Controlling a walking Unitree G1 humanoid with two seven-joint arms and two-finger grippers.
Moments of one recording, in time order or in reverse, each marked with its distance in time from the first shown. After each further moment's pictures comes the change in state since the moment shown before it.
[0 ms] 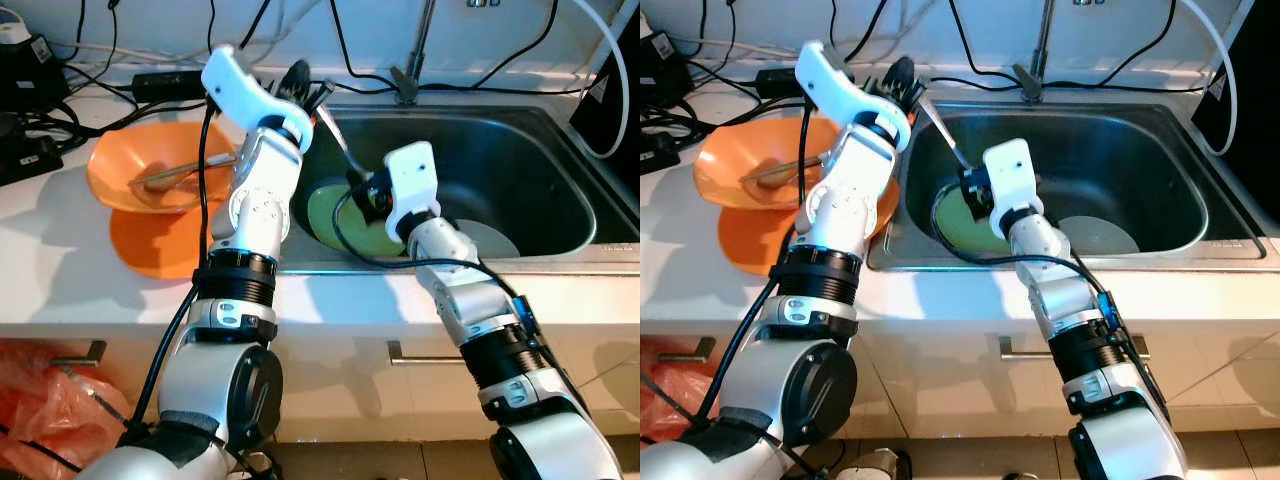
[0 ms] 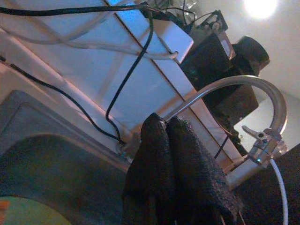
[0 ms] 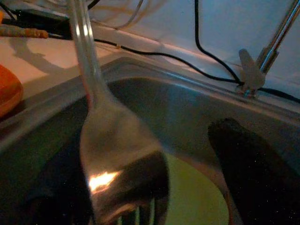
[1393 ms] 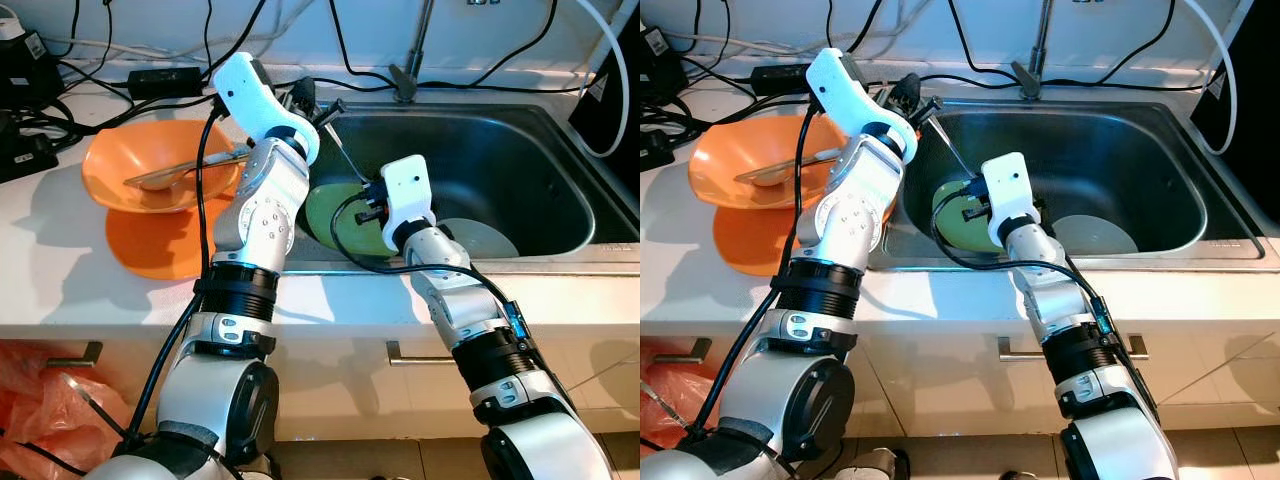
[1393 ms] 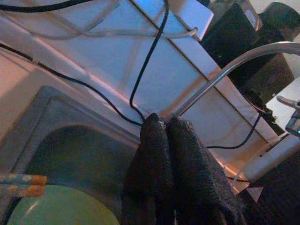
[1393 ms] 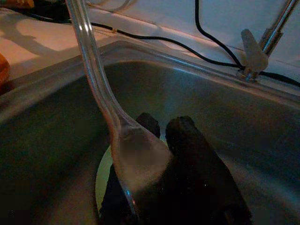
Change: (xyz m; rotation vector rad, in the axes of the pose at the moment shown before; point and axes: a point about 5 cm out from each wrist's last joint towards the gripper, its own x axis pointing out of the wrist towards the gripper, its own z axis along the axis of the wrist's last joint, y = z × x) left arm -0.007 0.002 -0.013 0.162 0.040 0.065; right arm 0.001 0.002 -0.011 0.012 0.031 -0.018
